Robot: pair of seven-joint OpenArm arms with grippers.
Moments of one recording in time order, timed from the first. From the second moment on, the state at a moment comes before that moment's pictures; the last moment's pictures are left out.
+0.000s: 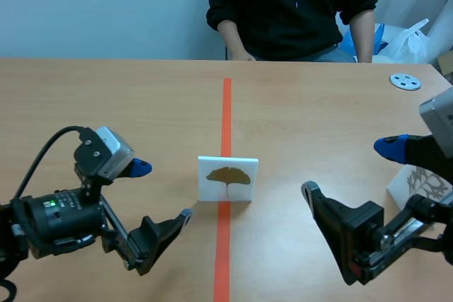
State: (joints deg) left arm 8.6 -28.9 22.4 80.9 -9.4 -28.0 -9.4; right arm -43.7 21.3 8.3 119.1 11.6 26.6 -0.9
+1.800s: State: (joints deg) left arm -10.2 -14.6 39.2 56.2 -6.4 -18.7 -17.6; right arm -43.7 21.3 8.3 119.1 7.1 24.9 -0.1
